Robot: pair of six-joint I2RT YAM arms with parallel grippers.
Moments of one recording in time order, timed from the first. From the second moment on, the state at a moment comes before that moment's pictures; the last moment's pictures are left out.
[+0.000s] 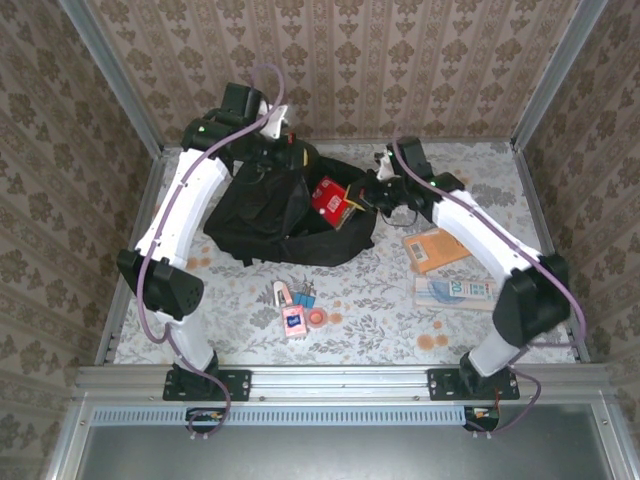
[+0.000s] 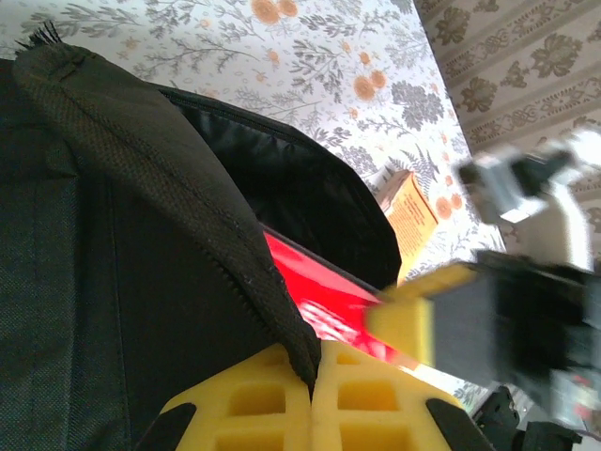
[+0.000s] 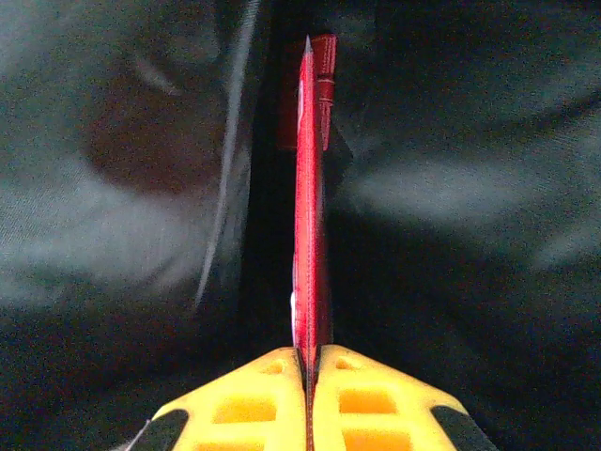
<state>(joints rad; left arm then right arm) -0.44 1.82 2.10 -1.11 0.52 -0.30 0.40 1.68 1.46 -0.51 -0.52 0.92</state>
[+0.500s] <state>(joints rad) -0.44 1.82 2.10 -1.09 0.52 -0.30 0.45 2.10 1.84 -0.46 -0.61 1.03</state>
